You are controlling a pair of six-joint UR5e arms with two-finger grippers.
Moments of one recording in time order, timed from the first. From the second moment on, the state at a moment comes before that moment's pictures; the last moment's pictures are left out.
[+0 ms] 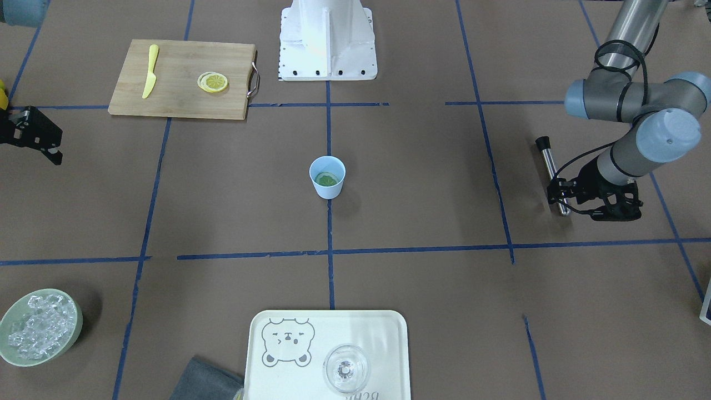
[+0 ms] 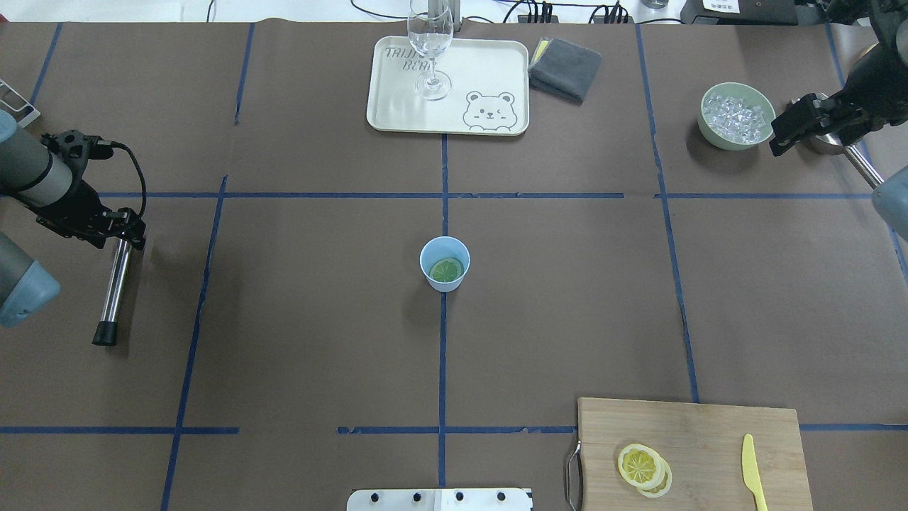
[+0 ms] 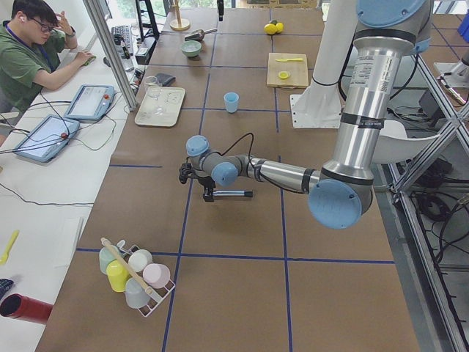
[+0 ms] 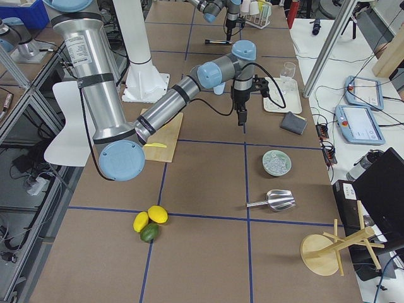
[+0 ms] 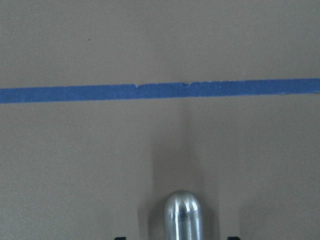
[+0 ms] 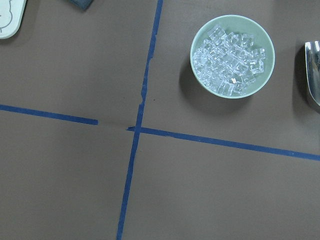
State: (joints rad) left arm -0.96 -1.75 -1.49 -1.94 -2.25 -0.71; right arm 1.16 -1.30 2.03 -1.86 2.21 0.44
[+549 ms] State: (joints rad) left arm -0.96 -1.75 -1.50 -1.94 -2.24 -0.71; right arm 1.17 -1.30 2.03 -1.86 2.22 0.44
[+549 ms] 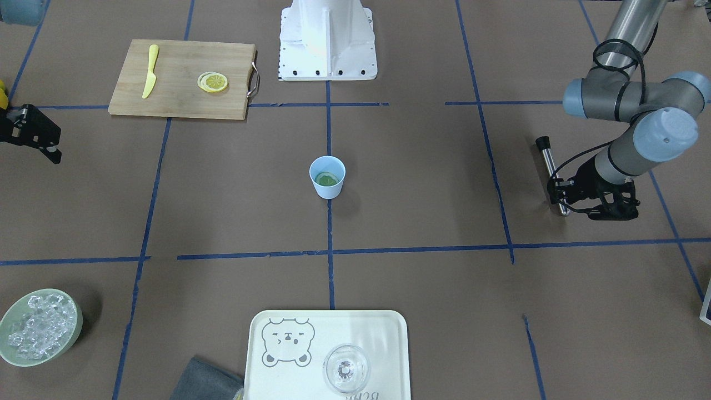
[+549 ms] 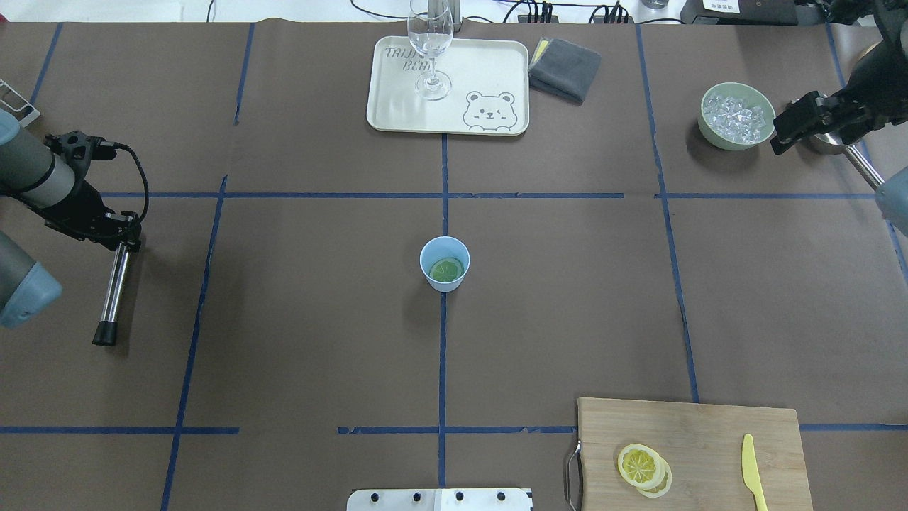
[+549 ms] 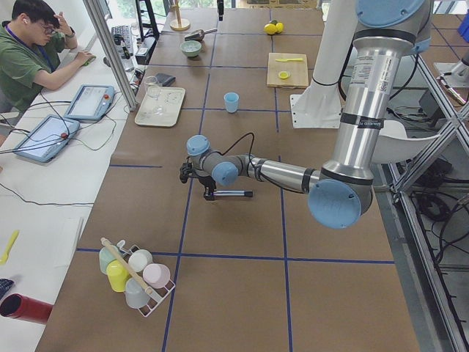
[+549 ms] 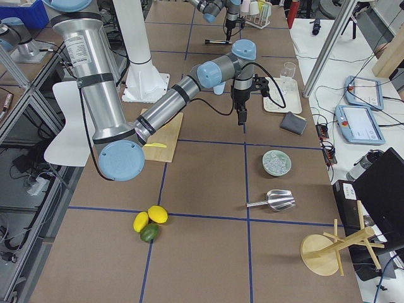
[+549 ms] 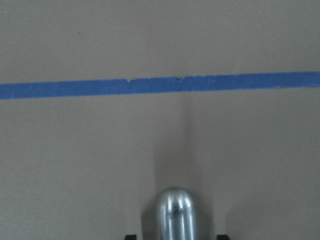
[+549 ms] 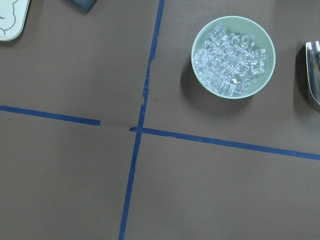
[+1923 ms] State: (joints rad) left arm -0.98 -1.81 -1.96 -1.94 -1.84 -0.74; right arm 1.20 -1.30 2.03 -1.86 2.26 0.45
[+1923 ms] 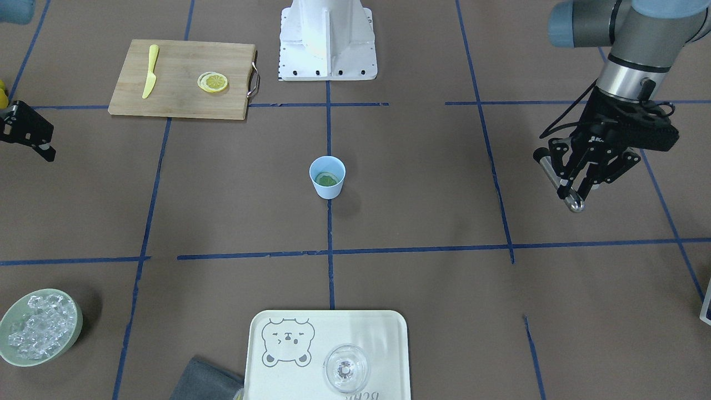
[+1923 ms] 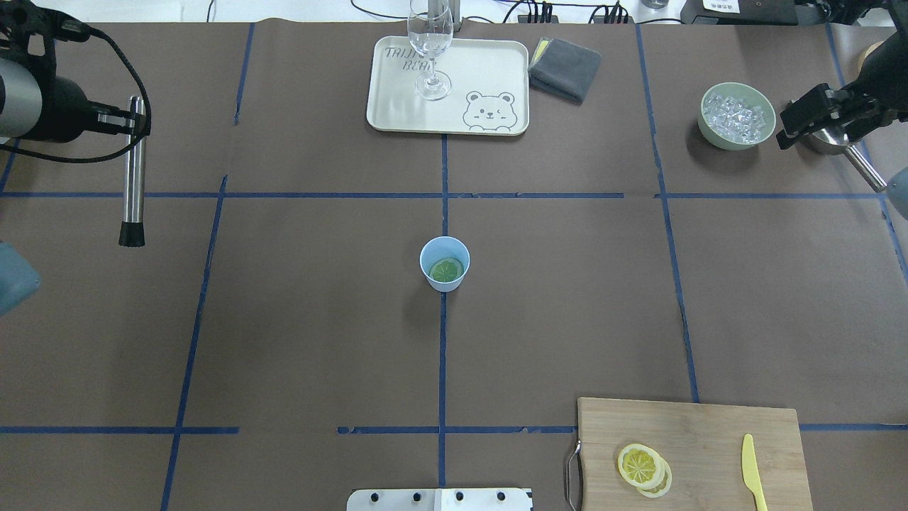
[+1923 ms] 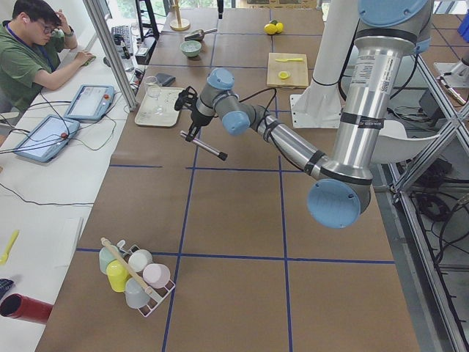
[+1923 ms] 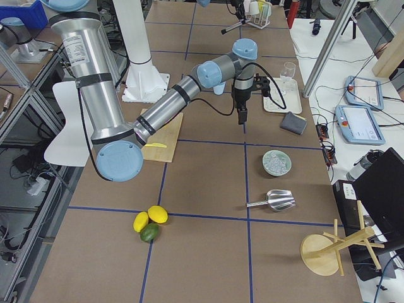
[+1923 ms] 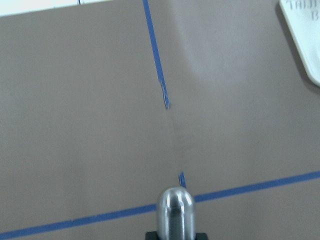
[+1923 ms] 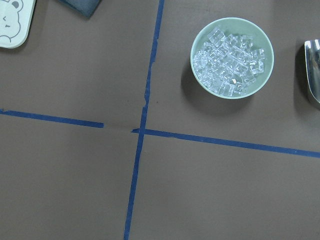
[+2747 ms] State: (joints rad) left arm -0.94 -2.06 -1.99 -2.13 -1.72 -0.73; right arm 1.24 -1.32 2.01 -1.85 2.22 0.44
